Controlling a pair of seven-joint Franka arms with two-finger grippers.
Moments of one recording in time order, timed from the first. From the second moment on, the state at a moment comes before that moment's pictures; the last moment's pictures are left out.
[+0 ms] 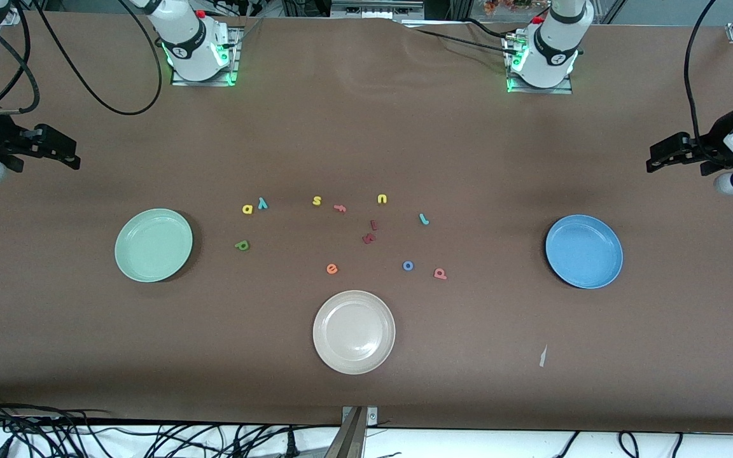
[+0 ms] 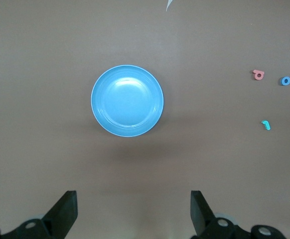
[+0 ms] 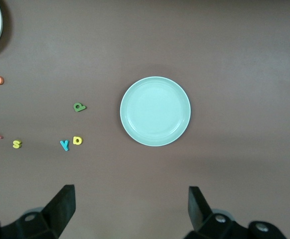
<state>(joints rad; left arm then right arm) 0.16 0.08 -0.14 -1.55 -0.01 1.51 0.04 -0.01 0.06 0.03 -1.56 -0.01 1.60 -0.05</state>
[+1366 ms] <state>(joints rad) 0.16 0.08 -0.14 -1.55 -0.01 1.51 0.04 -0.01 0.07 0.00 -1.56 -0.01 1.60 -0.03</state>
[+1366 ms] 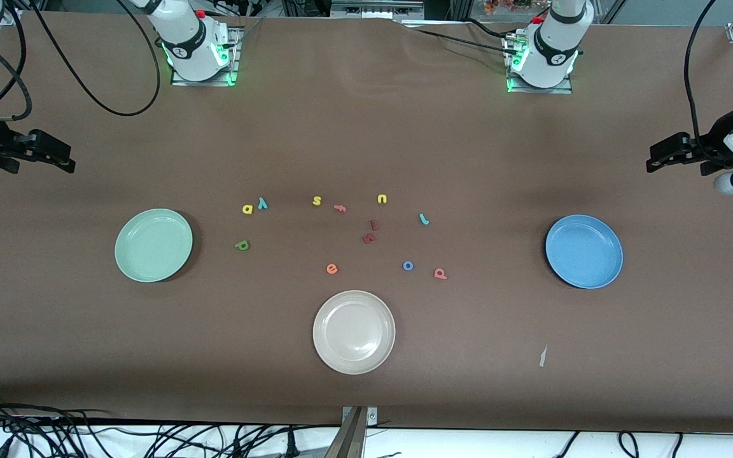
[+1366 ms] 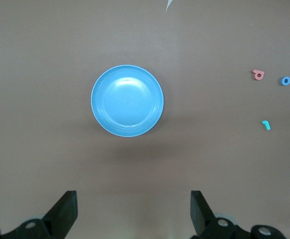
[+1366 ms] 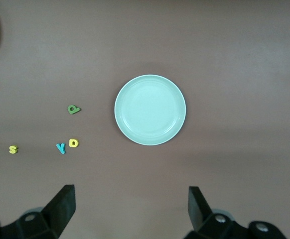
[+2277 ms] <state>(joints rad) 0.16 0.08 -0.14 -1.55 -0.01 1.51 0.04 -0.02 0.04 0.02 -1.90 0.03 2.00 0.06</state>
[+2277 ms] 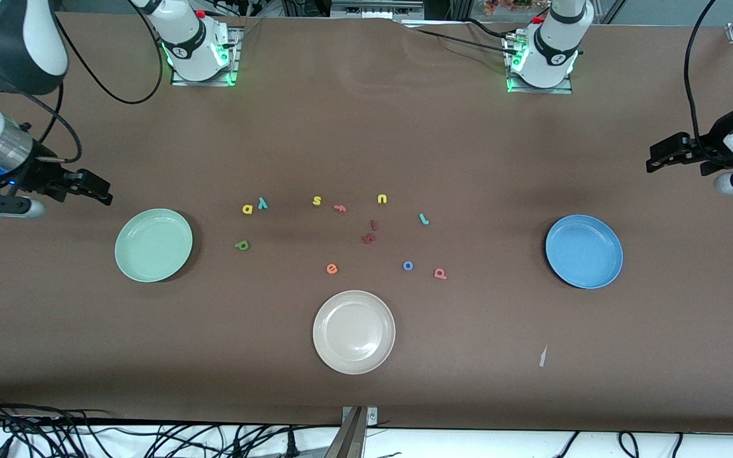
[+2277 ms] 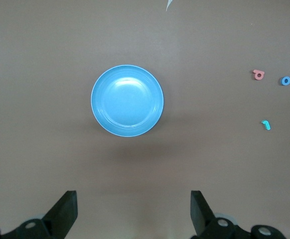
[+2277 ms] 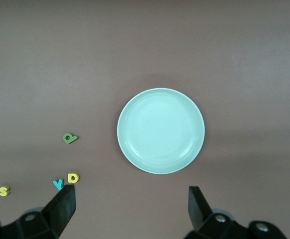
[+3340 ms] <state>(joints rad) 0.16 0.27 -0.15 -1.54 -0.01 1.58 0.04 0.19 0.35 0.06 -1.97 0.04 2.33 0.95</state>
